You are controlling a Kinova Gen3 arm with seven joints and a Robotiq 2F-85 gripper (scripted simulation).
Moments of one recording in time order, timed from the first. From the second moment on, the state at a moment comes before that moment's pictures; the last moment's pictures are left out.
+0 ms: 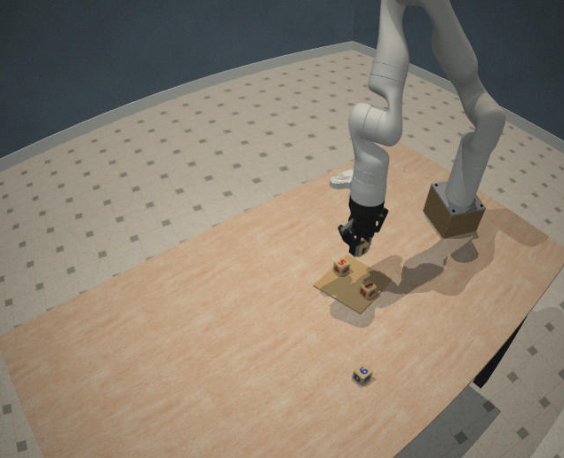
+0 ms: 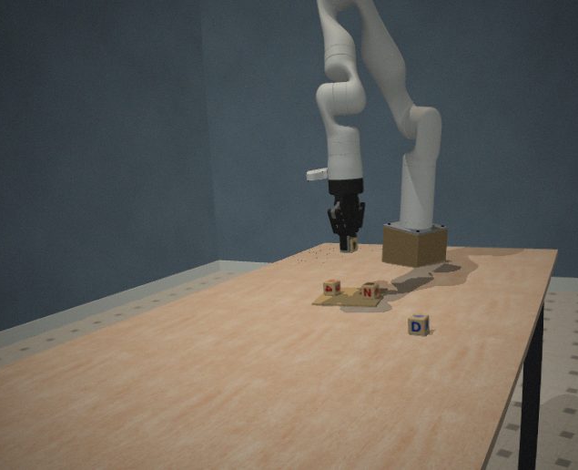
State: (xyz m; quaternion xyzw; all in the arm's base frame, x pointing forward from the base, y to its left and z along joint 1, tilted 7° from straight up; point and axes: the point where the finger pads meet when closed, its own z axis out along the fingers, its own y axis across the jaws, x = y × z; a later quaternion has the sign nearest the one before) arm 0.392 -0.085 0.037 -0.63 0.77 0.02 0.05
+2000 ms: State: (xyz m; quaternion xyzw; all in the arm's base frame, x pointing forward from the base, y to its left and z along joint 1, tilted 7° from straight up) arm 0.396 -0.076 -0.059 -0.63 0.77 0.02 0.05
